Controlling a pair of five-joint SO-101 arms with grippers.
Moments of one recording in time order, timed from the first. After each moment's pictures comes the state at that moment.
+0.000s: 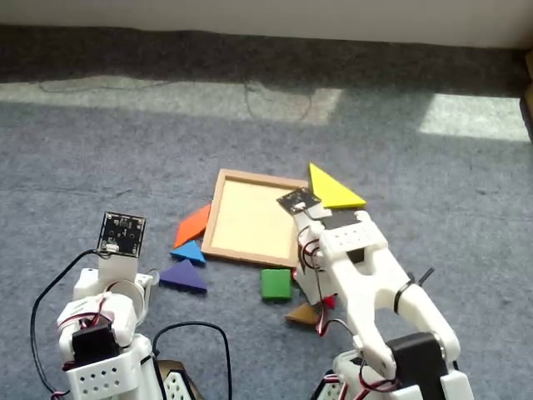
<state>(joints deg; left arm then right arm) -23.1 -102.3 92.3 72.3 -18.1 -23.5 -14.7 49.8 66.1 16.9</state>
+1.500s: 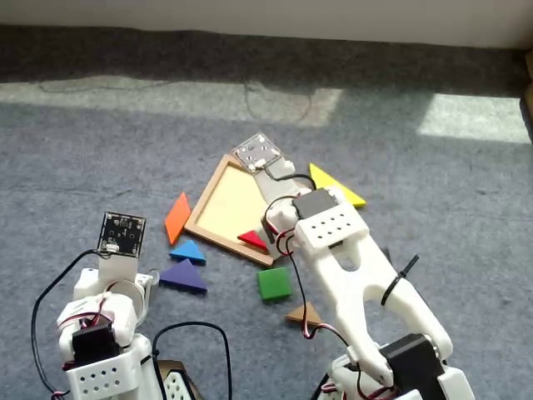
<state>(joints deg) -23.1 -102.3 92.3 72.3 -18.1 -32.6 -13.4 32.7 60.4 15.3</state>
